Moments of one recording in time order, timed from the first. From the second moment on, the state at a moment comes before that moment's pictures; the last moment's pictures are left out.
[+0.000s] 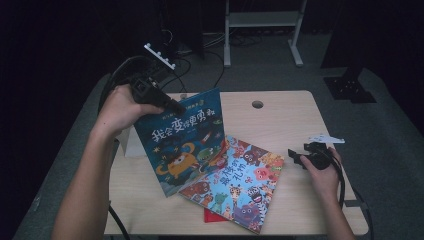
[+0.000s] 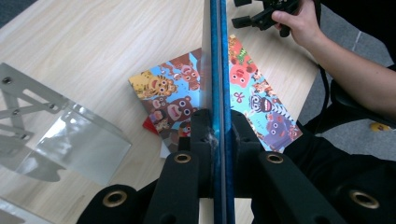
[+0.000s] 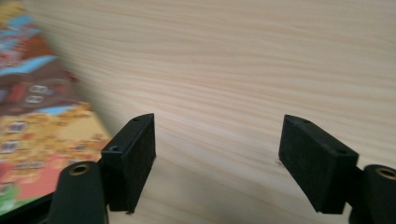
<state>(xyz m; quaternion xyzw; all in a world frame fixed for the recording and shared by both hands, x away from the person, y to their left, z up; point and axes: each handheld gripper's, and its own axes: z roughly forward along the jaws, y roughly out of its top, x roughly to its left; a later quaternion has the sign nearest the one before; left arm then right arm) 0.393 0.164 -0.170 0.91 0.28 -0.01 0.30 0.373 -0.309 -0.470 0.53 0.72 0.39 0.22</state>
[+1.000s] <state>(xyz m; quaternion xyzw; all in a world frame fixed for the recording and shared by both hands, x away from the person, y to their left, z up) 0.371 0.261 -0.167 0.88 0.37 0.04 0.30 0.385 -0.311 -0.486 0.55 0.73 0.33 0.24</state>
